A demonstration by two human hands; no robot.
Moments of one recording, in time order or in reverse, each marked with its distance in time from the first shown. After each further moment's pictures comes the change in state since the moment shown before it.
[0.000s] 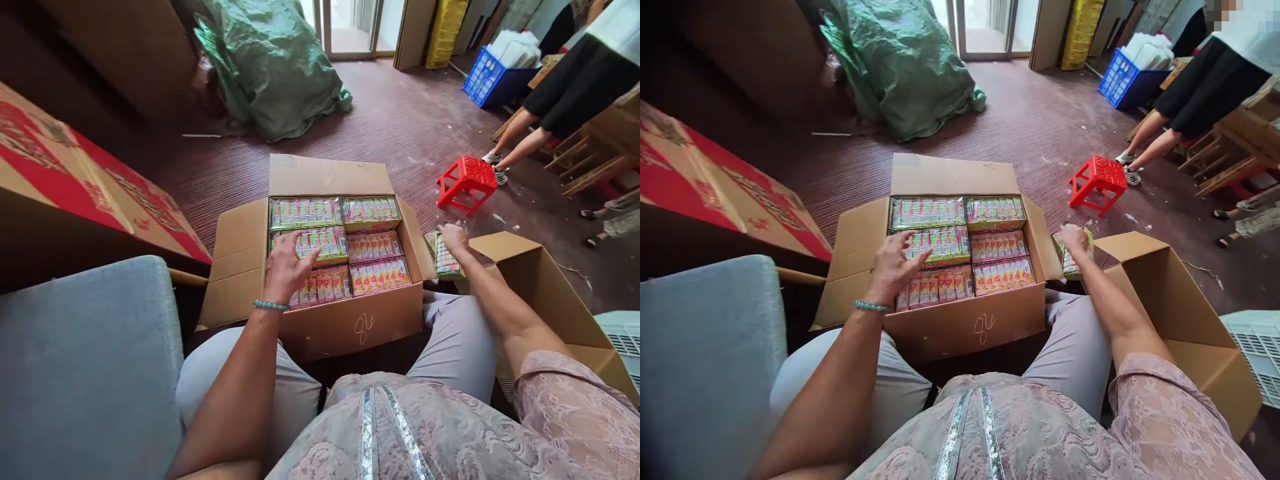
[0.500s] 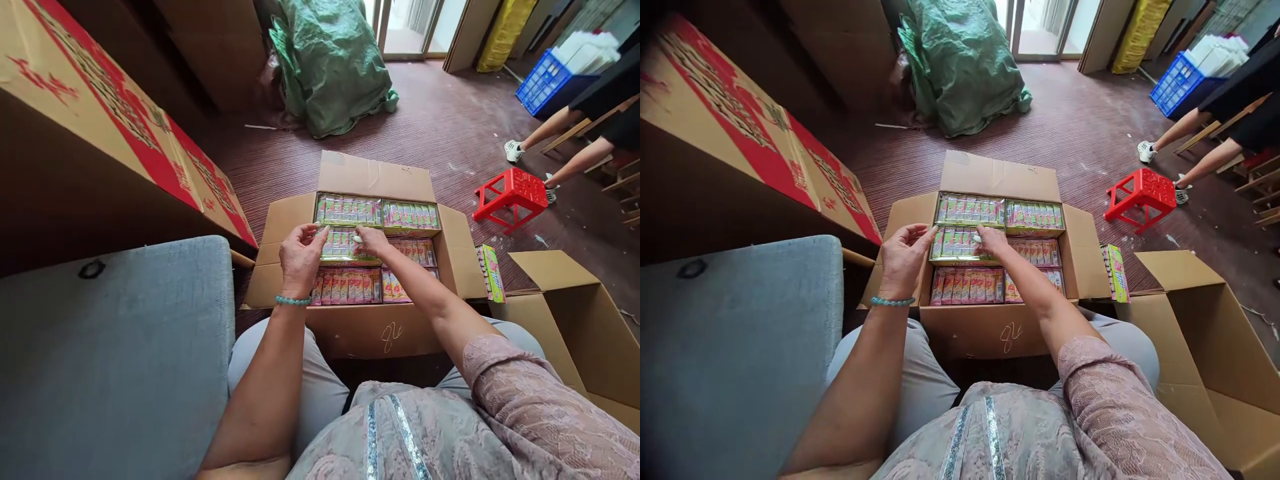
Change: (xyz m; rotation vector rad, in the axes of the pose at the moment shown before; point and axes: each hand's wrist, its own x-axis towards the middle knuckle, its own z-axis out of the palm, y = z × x) left_hand 0.014 -0.021 -0.032 -0.673 0.342 -0.375; right_hand -0.064 -0.305 0.096 -0.068 -0.431 -0.859
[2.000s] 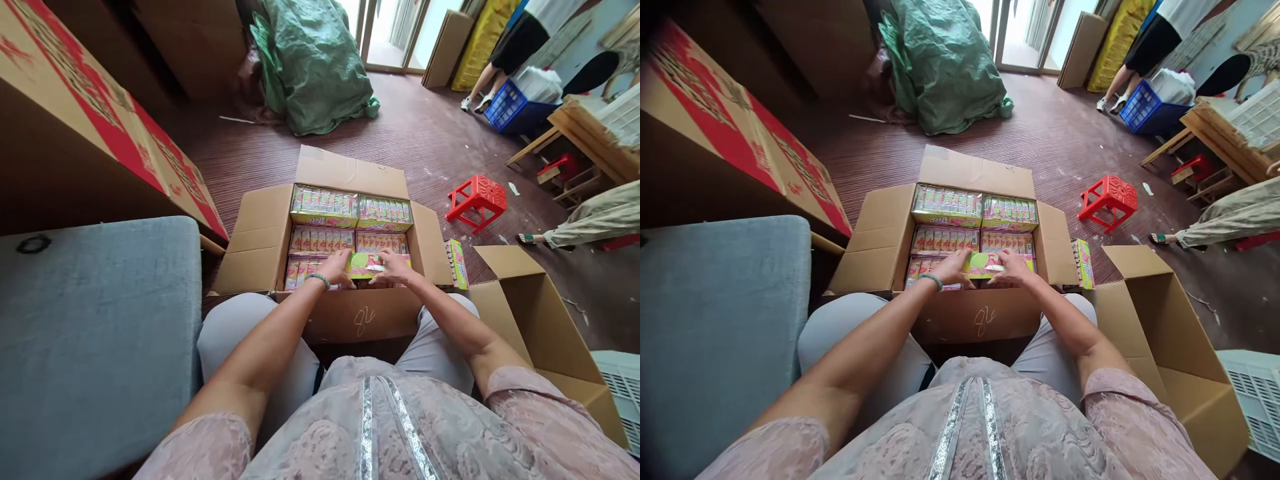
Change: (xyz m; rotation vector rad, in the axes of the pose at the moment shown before) left_hand -0.045 -0.079 0.075 0.812 -0.968 0.216; right_hand -0.171 0.074 0.008 0.063 0.016 0.015
